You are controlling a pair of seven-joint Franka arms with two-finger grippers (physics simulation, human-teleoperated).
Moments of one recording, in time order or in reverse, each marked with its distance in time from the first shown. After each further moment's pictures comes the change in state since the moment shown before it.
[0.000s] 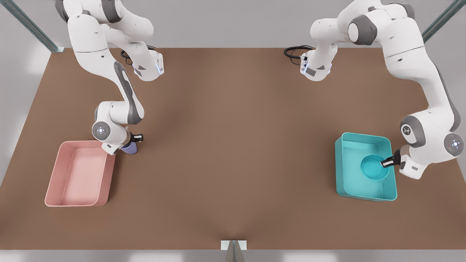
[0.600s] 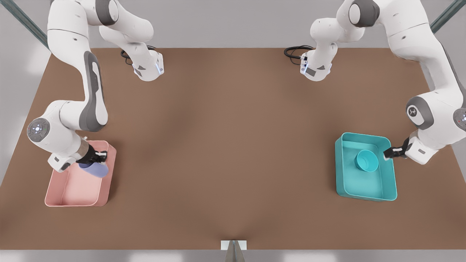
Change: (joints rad) left arm -0.079 -0.224 -0.028 -0.026 0.057 0.029 0.237; right arm -0.135 0.026 0.006 0.563 0.024 -0.267 -0.109
